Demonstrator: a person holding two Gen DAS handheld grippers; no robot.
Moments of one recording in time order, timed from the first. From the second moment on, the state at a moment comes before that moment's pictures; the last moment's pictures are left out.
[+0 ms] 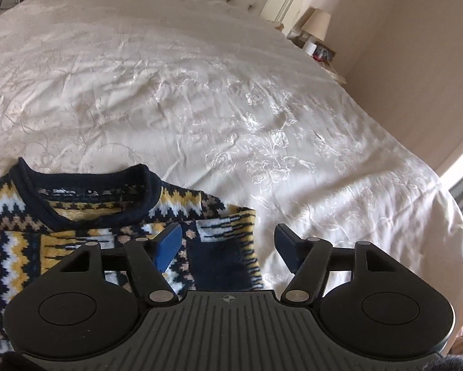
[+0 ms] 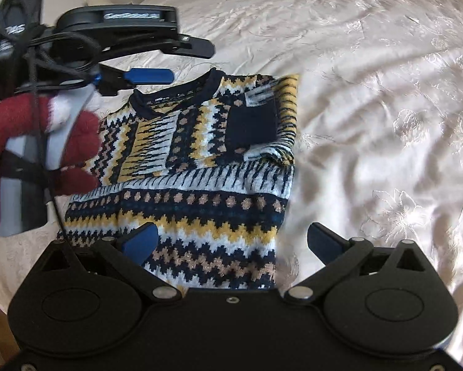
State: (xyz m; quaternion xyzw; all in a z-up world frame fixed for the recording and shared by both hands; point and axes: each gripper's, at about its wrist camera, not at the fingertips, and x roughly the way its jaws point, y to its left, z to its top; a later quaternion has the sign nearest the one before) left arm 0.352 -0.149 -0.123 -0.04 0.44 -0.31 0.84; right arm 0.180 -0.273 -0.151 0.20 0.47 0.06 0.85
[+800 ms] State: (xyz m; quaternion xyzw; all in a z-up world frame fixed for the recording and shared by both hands) left arm 0.384 0.056 -0.157 0.00 0.50 -0.13 0.85; right arm 0.291 -0.271 -0.155 0.22 0.45 0.07 0.86
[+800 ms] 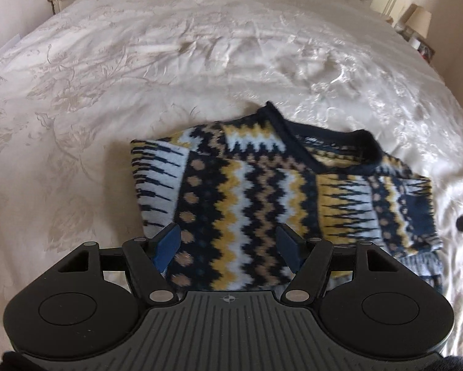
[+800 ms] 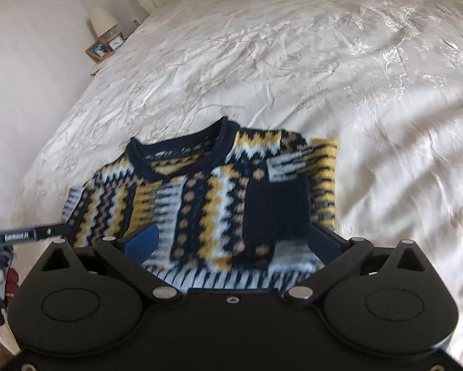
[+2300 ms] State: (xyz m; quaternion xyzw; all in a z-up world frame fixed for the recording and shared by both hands) left arm 0.393 0.056 -0.161 0.08 0.48 -0.09 0.87; right arm 0.348 -0.297 -0.189 0.17 0.51 0.01 0.84
